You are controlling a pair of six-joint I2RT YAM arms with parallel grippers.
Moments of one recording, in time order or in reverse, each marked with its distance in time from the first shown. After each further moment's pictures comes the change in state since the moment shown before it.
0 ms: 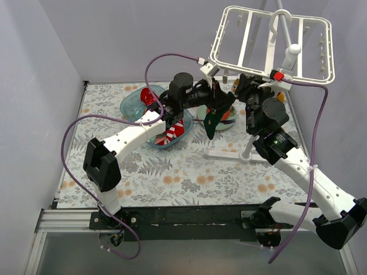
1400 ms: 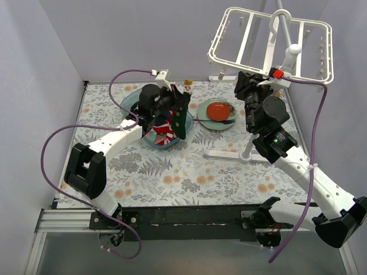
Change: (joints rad) left arm 0.234 -0.174 -0.438 0.140 -0.218 -0.129; right arm 0.000 0.019 0.032 0.006 -0.040 0.003
